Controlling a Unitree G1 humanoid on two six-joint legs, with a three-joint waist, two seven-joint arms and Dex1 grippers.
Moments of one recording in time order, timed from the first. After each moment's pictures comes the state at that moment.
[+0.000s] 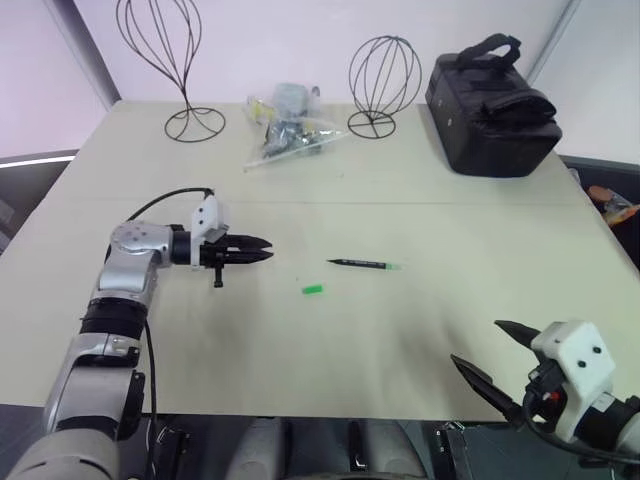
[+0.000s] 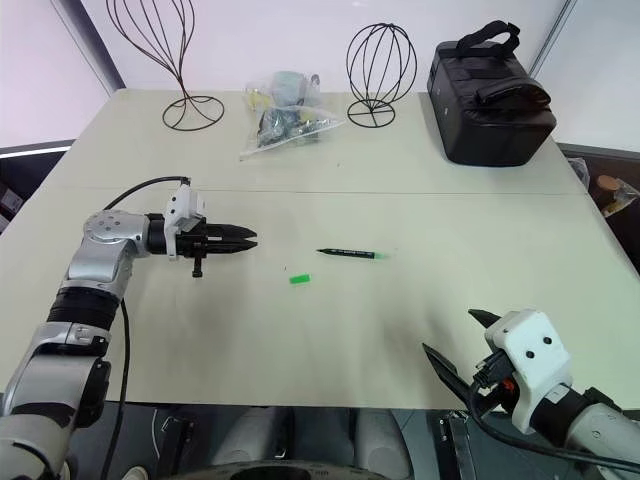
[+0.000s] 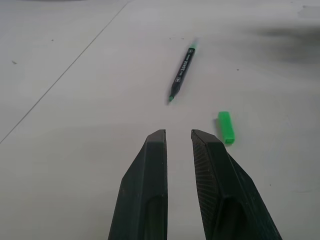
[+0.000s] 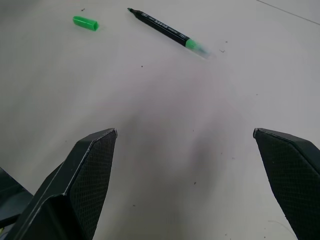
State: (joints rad) left arm -0.66 0.58 -0.03 0.53 -0.23 0.00 -1.44; right arm 0.80 -0.72 -0.61 -1.02 0.69 0.60 0.46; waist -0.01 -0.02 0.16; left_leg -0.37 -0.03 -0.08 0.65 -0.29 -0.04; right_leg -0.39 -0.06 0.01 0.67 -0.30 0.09
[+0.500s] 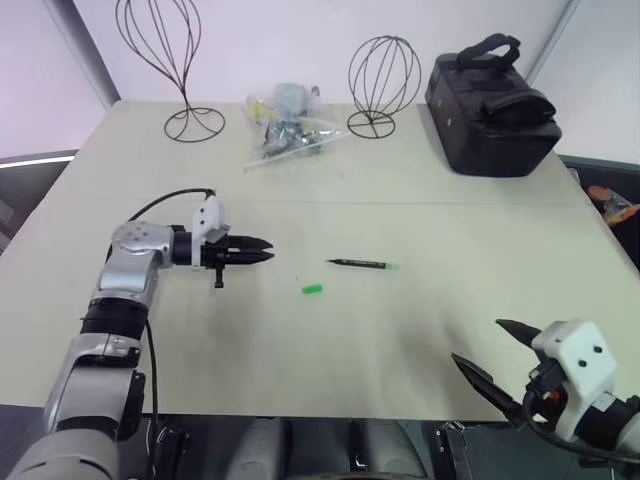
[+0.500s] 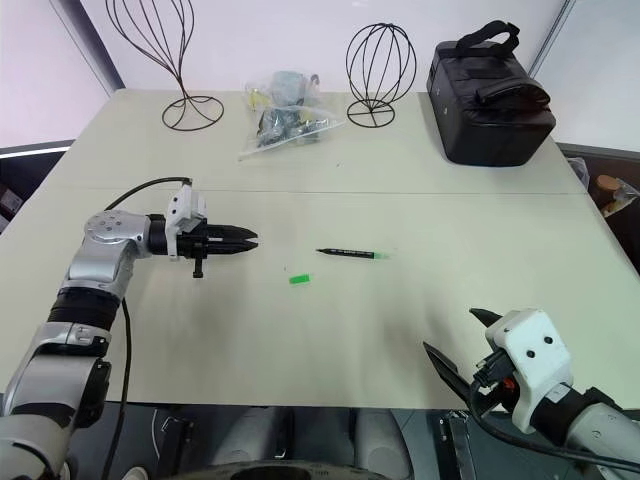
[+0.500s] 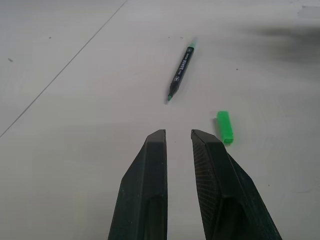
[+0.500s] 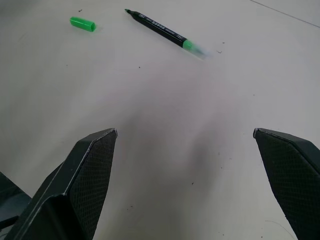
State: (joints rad) left arm -0.66 0.58 -0.04 0.53 -0.23 0.01 -1.44; right arm 0.80 -0.72 -0.61 -1.02 0.69 0.60 0.45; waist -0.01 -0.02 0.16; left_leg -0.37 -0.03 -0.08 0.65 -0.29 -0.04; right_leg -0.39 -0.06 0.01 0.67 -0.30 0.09
